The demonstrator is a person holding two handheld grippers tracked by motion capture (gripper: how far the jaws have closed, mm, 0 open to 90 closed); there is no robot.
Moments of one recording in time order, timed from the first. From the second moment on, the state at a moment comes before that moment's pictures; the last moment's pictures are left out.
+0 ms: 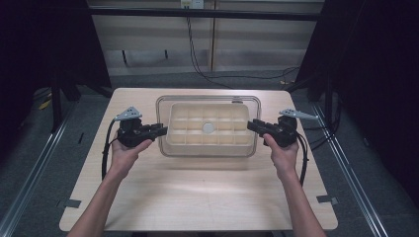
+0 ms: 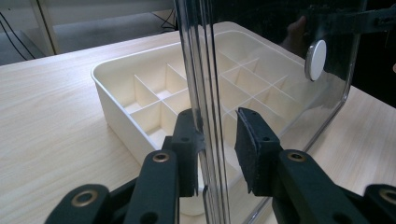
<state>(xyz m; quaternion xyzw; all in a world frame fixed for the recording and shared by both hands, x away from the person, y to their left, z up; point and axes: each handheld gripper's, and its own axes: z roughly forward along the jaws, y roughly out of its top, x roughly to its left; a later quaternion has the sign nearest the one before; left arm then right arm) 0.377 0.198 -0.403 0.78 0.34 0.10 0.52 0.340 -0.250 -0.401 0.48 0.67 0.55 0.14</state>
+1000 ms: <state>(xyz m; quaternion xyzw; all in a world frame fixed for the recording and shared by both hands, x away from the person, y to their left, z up) 0.344 0.201 -0.398 0.79 0.32 0.10 0.52 0.297 -0.251 -0.387 0.47 0.66 0.57 0.14</state>
